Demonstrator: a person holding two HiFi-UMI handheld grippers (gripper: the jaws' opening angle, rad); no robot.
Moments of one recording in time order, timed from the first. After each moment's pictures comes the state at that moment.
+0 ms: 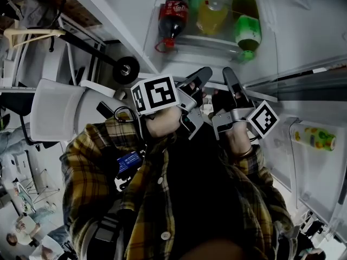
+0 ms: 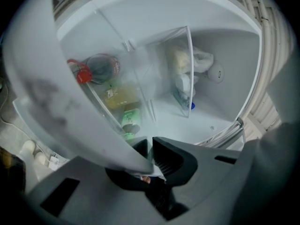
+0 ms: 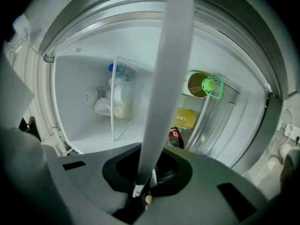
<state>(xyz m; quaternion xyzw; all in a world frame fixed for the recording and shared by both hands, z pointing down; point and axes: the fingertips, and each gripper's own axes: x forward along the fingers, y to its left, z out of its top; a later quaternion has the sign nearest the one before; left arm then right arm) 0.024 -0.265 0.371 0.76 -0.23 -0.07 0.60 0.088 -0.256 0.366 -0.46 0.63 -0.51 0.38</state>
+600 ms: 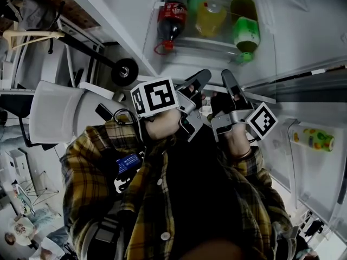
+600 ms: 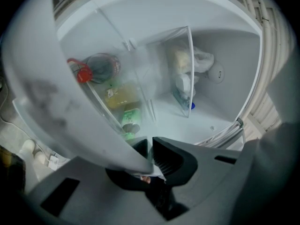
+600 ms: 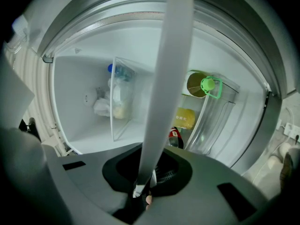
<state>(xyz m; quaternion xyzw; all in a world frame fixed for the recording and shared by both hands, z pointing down) 0.029 -0.261 0.369 0.75 -0.22 -0.08 0.61 0.090 -0.253 0.367 -0.46 0.62 -0.51 0.38</state>
